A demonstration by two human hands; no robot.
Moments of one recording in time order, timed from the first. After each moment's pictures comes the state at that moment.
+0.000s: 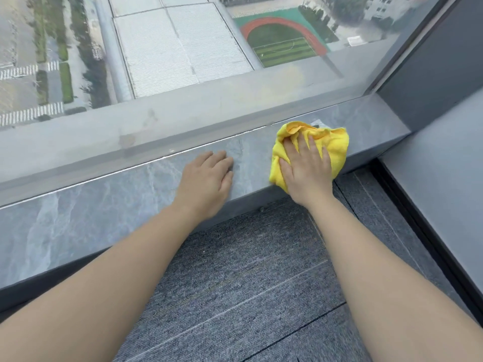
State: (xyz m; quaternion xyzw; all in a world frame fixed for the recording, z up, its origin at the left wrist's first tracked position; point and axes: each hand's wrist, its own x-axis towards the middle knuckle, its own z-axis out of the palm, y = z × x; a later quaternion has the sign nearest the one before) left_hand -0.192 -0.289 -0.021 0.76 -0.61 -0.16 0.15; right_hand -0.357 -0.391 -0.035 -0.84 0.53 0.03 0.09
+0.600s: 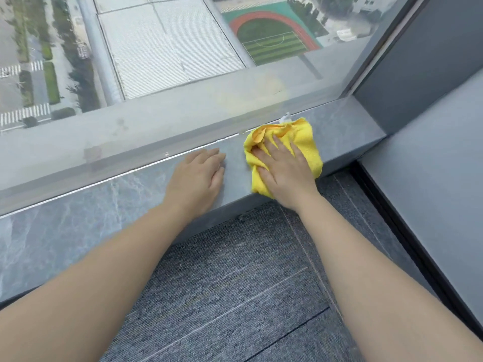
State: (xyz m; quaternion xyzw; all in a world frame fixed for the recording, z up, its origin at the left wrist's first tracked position) left_hand -0.213 -0.329 -0.011 0.76 -0.60 -0.19 0.16; right_hand -0.371 -0.420 -0.032 -0.91 0.41 0.03 0.11
